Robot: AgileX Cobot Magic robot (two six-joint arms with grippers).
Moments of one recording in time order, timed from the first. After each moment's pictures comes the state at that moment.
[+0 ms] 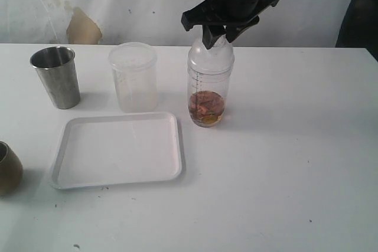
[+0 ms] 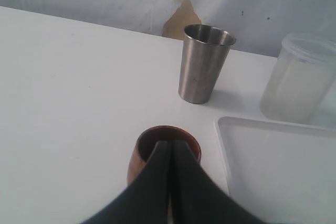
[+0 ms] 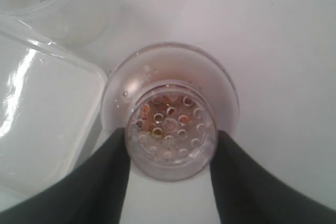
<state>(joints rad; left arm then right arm) -0.11 0.08 -0.01 0.45 0.27 -0.65 0.35 2.04 -2.07 -0.01 1.22 -0.05</state>
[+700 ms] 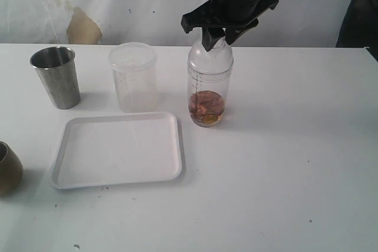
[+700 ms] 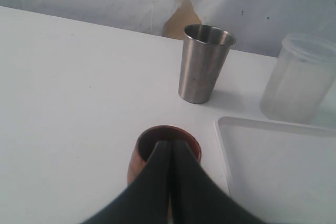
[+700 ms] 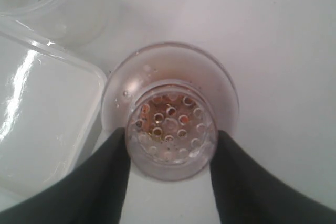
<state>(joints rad) -0.11 0.08 -0.01 0.45 0.27 -0.65 0.35 2.05 -2.07 0.00 1.22 -0.05</state>
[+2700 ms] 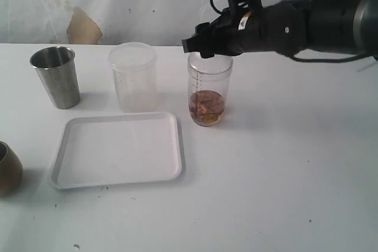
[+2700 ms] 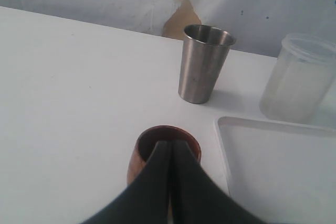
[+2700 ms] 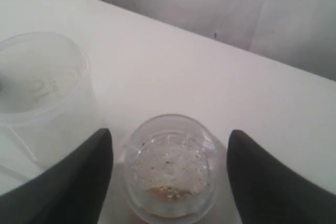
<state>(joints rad) -0.11 0.08 -0.01 0.45 0.27 -0.65 0.35 1.81 -1.28 0.01 0.05 0.00</state>
